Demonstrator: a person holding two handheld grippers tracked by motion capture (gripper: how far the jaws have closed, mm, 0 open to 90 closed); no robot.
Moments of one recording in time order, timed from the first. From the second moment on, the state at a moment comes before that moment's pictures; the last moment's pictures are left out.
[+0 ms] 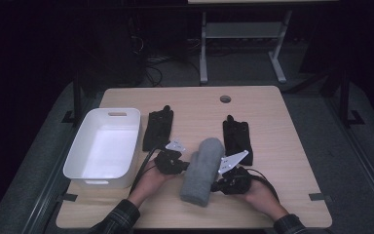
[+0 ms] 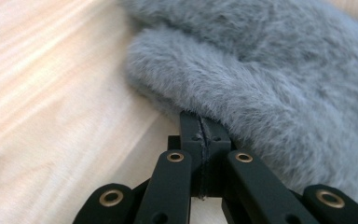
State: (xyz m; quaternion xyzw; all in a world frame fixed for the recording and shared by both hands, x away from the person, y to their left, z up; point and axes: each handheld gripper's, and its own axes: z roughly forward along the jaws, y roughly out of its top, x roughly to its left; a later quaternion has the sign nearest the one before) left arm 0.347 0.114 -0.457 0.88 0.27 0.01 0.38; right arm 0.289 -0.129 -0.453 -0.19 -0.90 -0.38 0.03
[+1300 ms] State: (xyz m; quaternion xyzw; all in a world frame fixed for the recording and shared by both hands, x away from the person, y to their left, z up) left arm 0.360 0.108 -0.407 0.87 0.27 0.02 0.42; right arm 0.287 -0.224 -0.457 -0.34 -0.87 -0.35 -0.11
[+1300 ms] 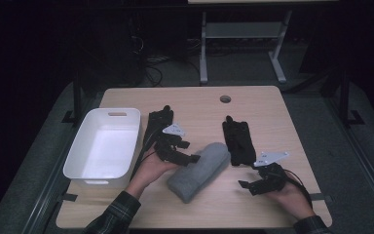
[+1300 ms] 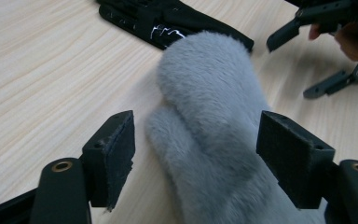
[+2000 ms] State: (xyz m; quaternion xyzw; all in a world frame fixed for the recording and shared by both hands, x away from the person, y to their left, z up) left arm 0.355 0.072 -0.449 0.90 0.25 -0.01 0.34; right arm 0.301 -0.264 -0.465 -0.41 -0.83 -0.34 -0.15
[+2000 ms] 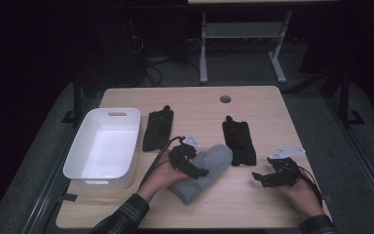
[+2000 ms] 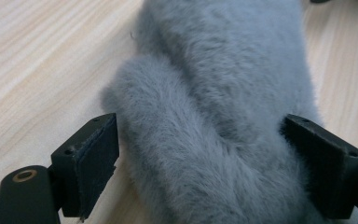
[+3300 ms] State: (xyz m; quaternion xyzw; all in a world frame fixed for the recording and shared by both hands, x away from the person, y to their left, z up) left arm 0.353 0.070 -0.448 0.91 0.23 -0.07 0.33; right arm 0.304 -0.269 -0.483 -0.43 -0.82 -0.35 -0.16
